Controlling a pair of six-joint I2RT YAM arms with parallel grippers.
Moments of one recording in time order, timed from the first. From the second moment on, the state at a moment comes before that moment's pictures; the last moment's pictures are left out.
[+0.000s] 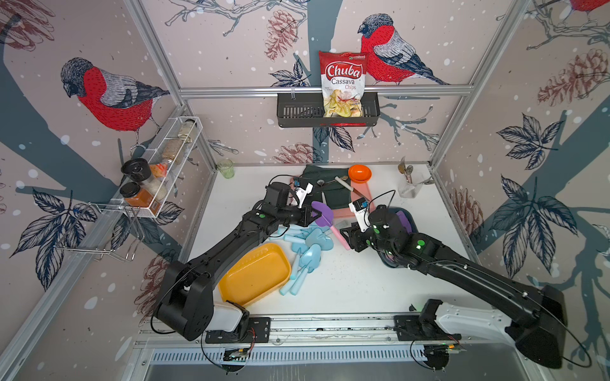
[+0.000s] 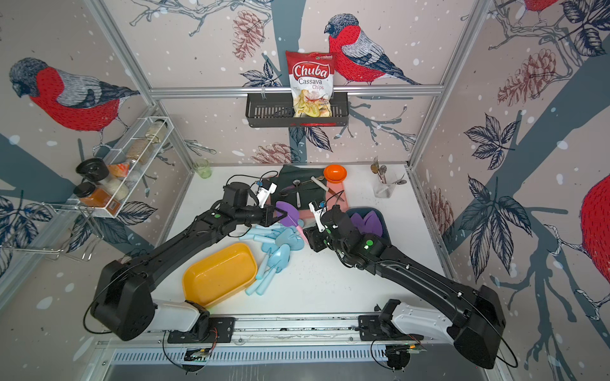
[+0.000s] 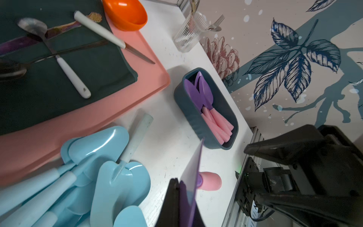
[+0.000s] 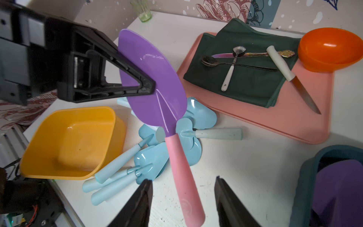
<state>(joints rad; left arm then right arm) -0.47 1.39 0.99 -0.23 0.61 -0.35 0.91 1.14 0.92 -0.42 0.11 0.26</state>
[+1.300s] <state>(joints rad) -0.48 1.33 0.84 -0.17 0.57 -0.32 0.44 1.37 0.98 -0.70 0.04 0.23</state>
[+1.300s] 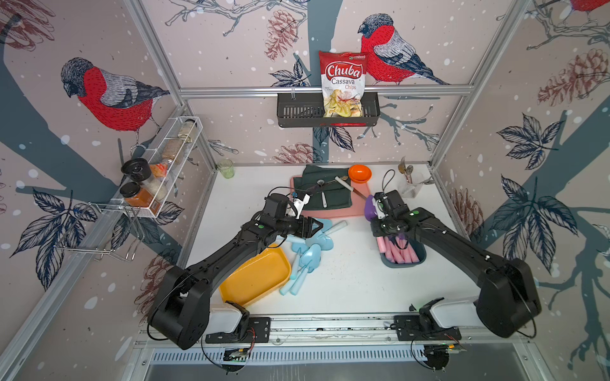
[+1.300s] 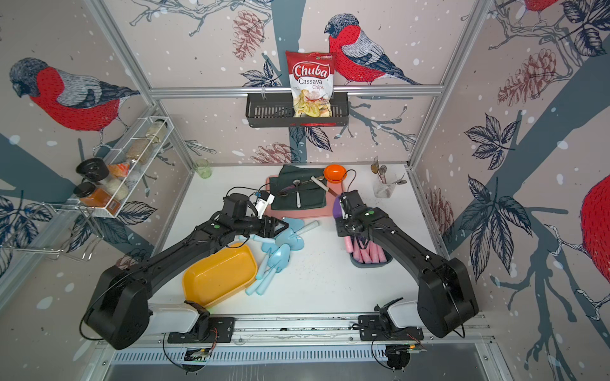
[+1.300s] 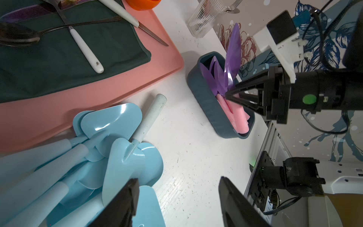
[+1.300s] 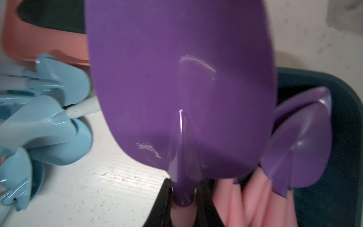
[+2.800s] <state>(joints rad) -0.48 1.31 0.79 -0.12 0.58 -0.26 0.22 1.50 1.01 -0.84 0.04 0.24</state>
